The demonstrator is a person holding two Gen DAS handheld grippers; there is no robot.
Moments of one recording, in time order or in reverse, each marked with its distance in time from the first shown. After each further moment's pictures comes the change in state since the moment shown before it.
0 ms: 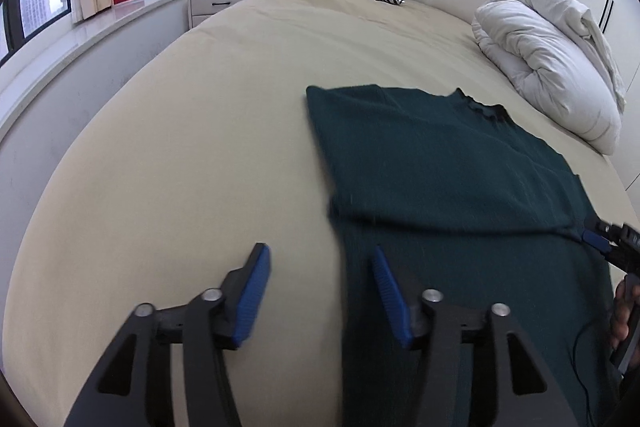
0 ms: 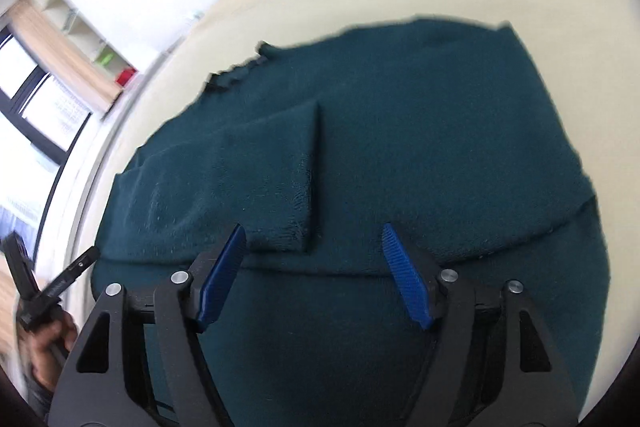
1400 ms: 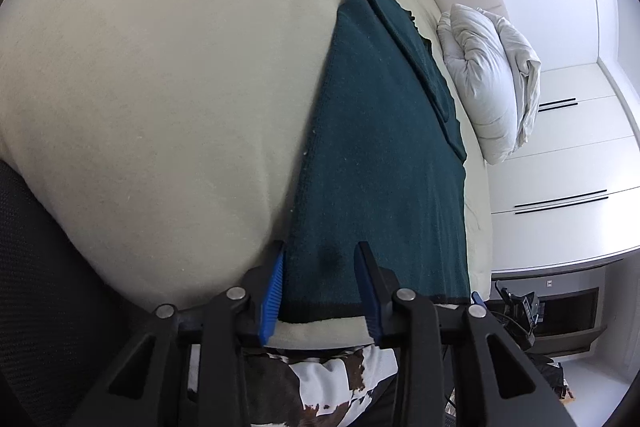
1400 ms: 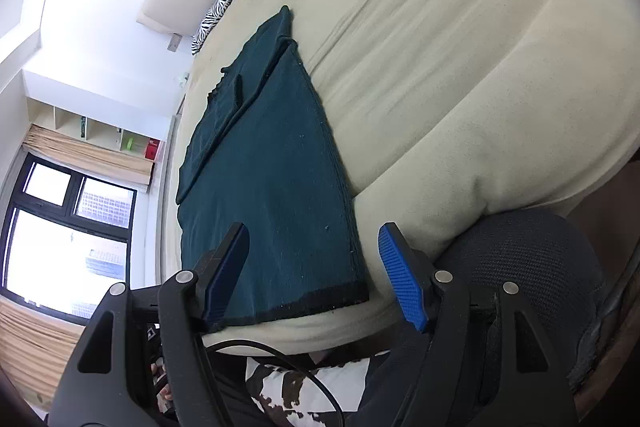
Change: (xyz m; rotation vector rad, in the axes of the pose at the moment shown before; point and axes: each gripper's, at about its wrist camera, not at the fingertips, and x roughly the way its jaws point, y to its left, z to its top) left arm -0.105 0.060 -0.185 -0.426 0.351 -0.504; right arm -0.274 -0.145 -0.238 0.465 0.015 0.177
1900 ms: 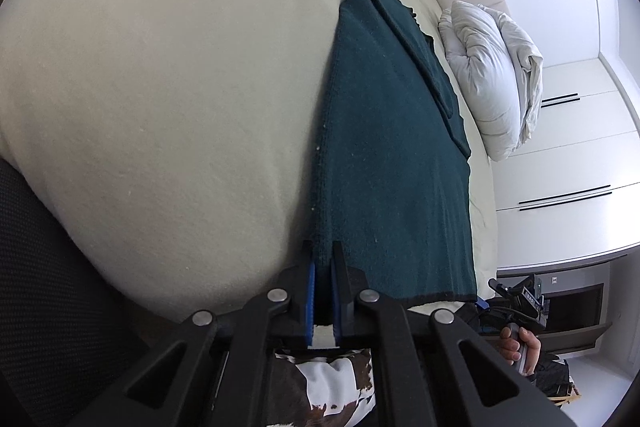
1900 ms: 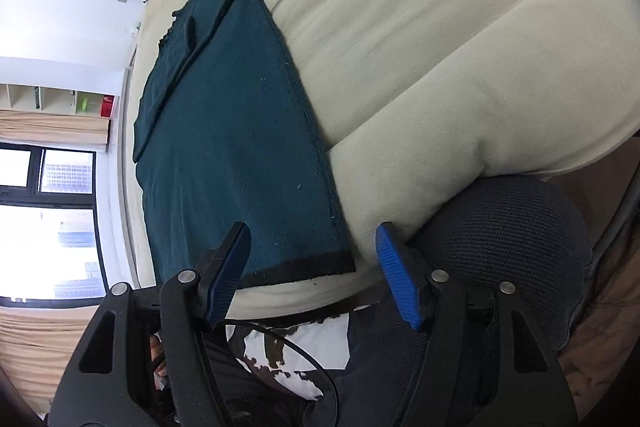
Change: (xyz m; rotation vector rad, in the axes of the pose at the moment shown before) left arm -0.001 0.003 -0.004 0.016 0.003 0.016; right arm 0.033 0.013 0.012 0.038 0.253 -0.158
